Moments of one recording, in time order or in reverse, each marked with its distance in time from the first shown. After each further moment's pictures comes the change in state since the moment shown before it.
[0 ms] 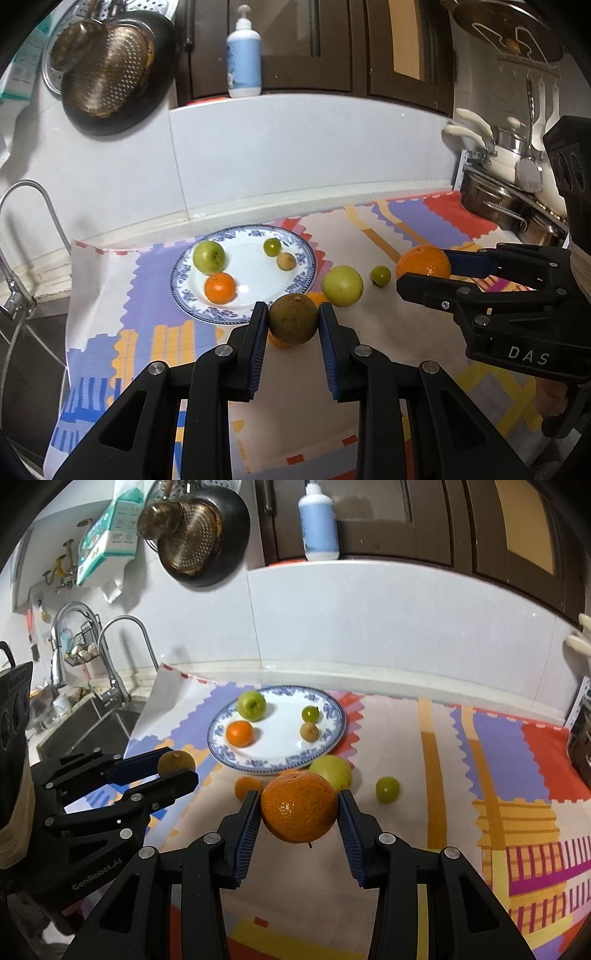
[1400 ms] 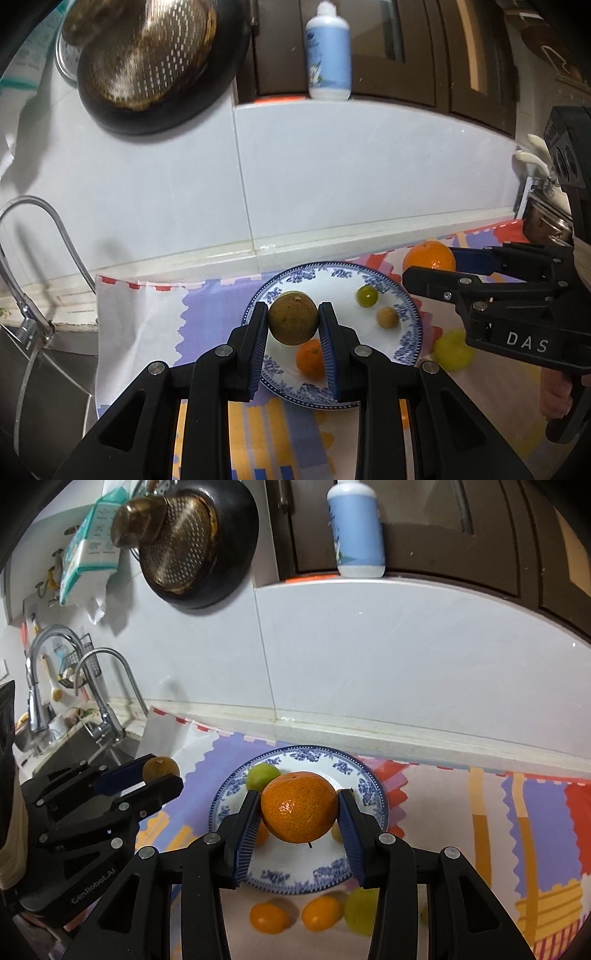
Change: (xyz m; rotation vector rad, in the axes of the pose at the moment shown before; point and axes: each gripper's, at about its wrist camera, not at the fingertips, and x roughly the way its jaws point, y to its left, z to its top) left arm 0.074 0.095 0.051 -0.047 -0.010 0.117; right arm 0.107 0.024 0.095 -0.013 -0.014 0.042
